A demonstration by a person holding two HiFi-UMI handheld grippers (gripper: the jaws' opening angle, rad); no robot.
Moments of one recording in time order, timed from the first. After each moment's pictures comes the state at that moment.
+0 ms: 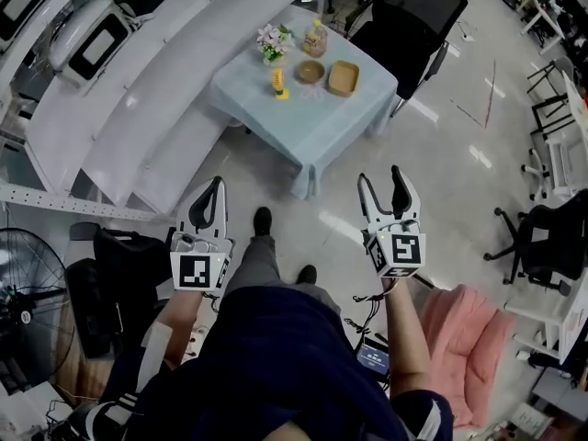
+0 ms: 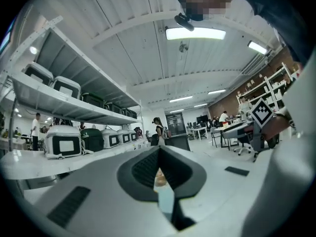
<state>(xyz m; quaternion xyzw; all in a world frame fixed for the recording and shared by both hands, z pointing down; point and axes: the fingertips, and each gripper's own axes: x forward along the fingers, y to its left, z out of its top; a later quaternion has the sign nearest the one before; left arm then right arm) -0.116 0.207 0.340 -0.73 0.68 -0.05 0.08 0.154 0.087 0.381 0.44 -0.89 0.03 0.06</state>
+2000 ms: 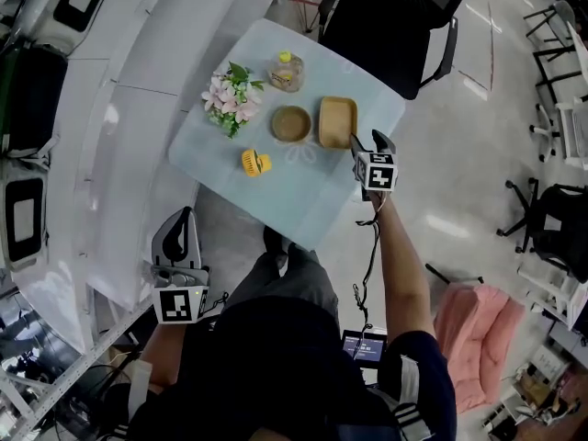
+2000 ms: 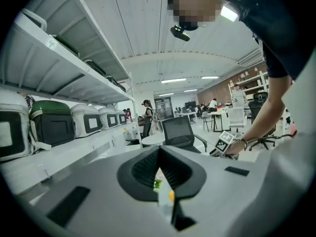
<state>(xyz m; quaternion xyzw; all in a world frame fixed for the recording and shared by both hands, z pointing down) -0.249 -0.173 0.434 -0.78 0.61 -0.14 0.01 0.093 -0.380 0.717 0.51 -0.77 0.24 0.30</state>
